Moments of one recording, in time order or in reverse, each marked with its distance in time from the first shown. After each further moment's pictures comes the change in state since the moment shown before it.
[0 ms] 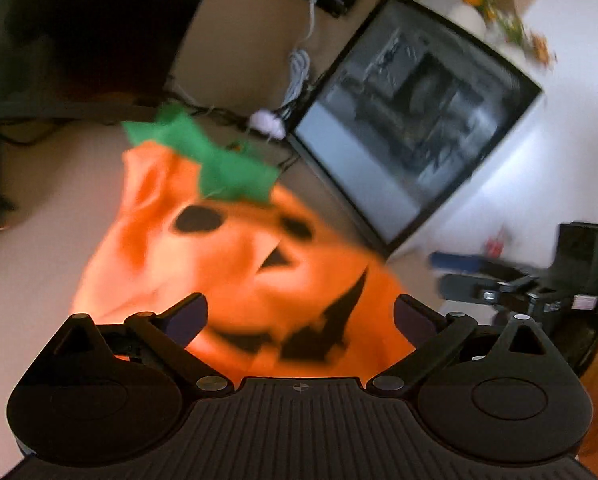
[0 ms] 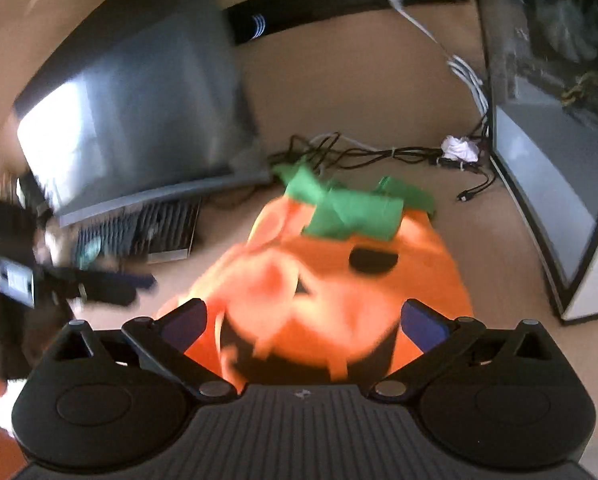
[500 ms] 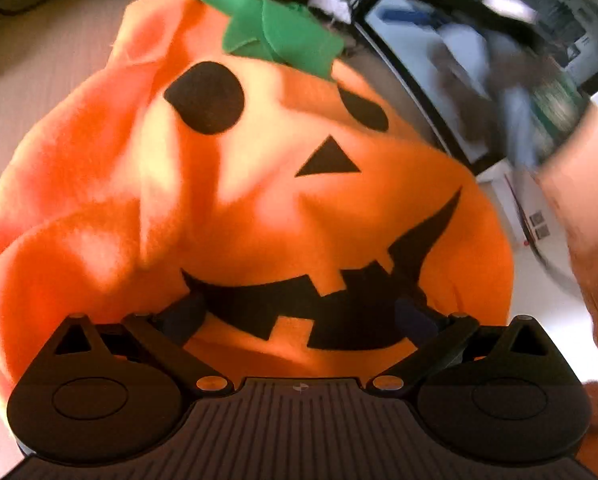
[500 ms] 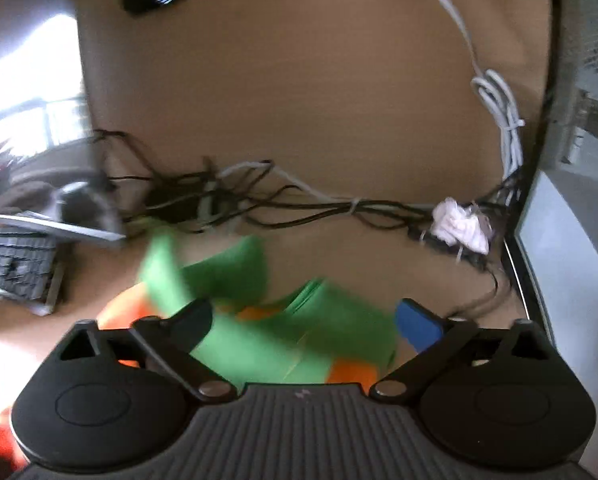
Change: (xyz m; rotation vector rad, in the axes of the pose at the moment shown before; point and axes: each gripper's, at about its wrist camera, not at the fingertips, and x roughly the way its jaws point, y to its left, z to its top) left arm 0.100 0.014 -0.054 -0.148 0.291 0.159; right arm 0.214 -0.071 0.115 -0.179 0.039 -0.137
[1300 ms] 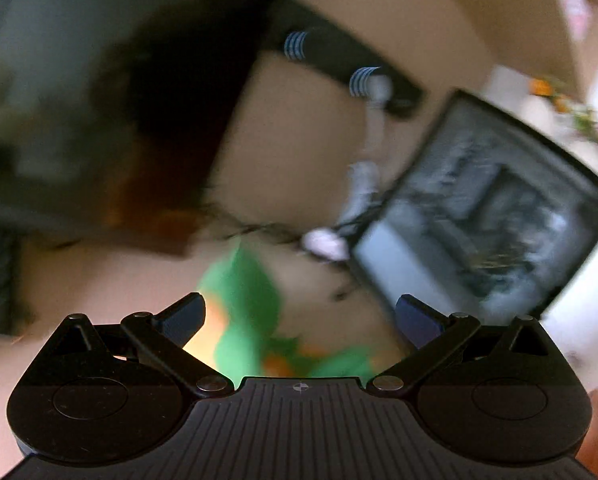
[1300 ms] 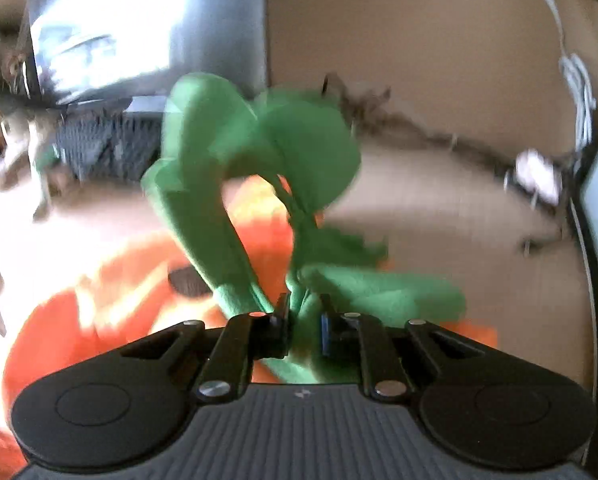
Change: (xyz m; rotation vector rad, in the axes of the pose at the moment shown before) left arm -0.087 -0.024 0.077 0.079 -0.575 -0.027; right arm -0.070 0.067 -0.096 -0.199 0.136 0.153
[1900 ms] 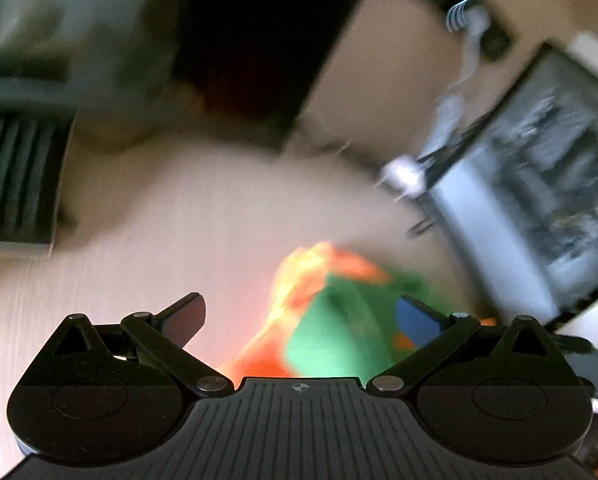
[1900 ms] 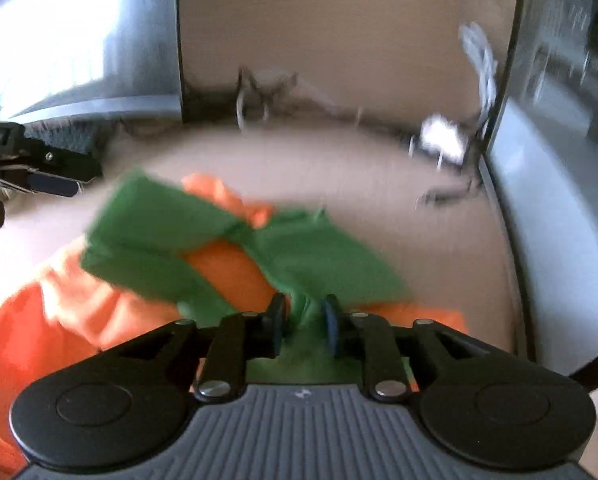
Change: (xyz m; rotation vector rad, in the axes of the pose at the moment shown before) left arm 0.016 0.039 -0.040 -0.092 0.143 0.158; right arm -0.052 -0.039 0.003 0.083 -0.080 -0.174
